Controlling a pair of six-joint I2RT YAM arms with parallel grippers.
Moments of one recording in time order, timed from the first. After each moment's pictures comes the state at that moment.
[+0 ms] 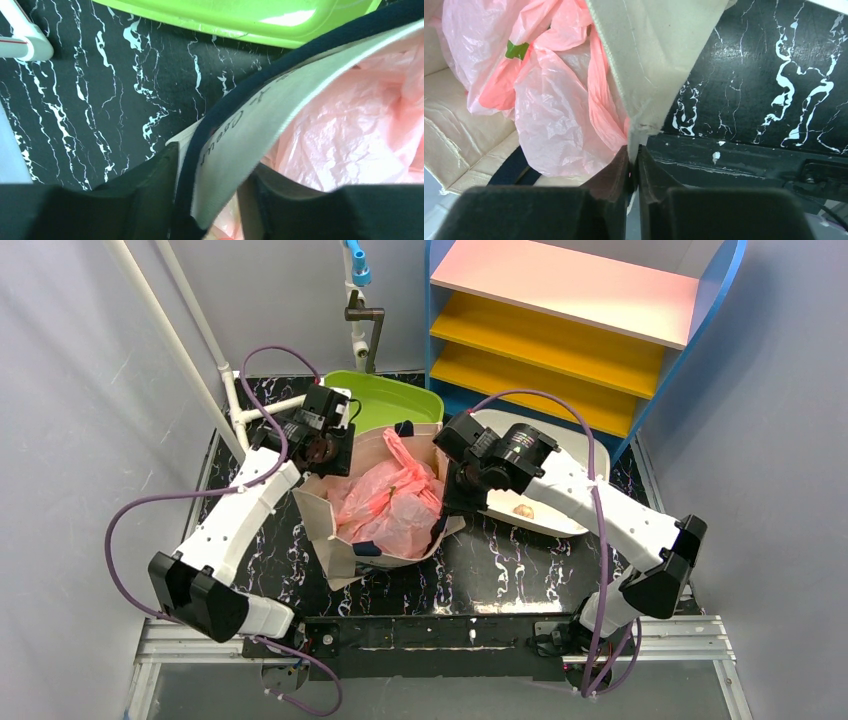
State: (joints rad) left arm -0.44 1.39 1.46 -1.08 -0.26 -0.21; right arm 0.98 1.52 1.66 -1.24 0.07 1.06
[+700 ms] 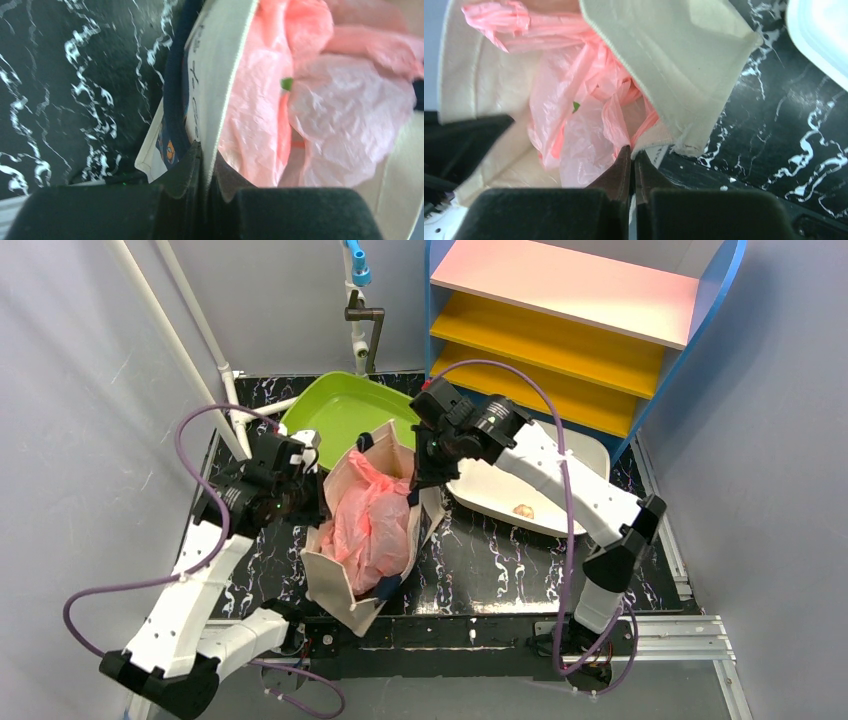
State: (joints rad) left arm -0.42 1.01 1.28 -1.24 0.02 -0.38; right arm 0.95 1.72 1.94 -1.20 -0.03 0.83
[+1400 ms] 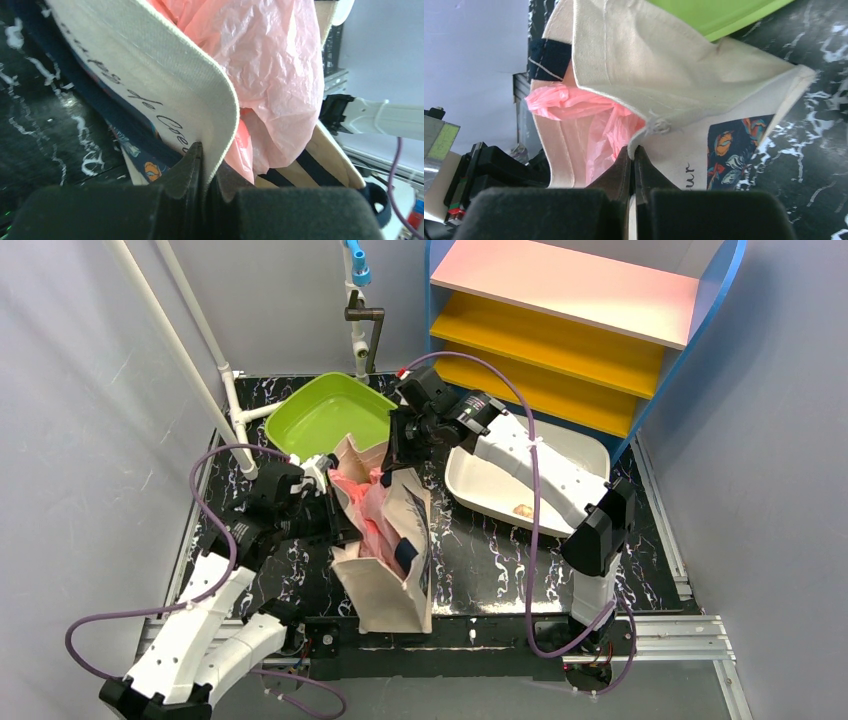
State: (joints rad) left arm -0.42 0.79 0.96 -1.01 0.35 -0.60; right arm 0.90 1.89 2.01 -0.93 -0.22 0.72
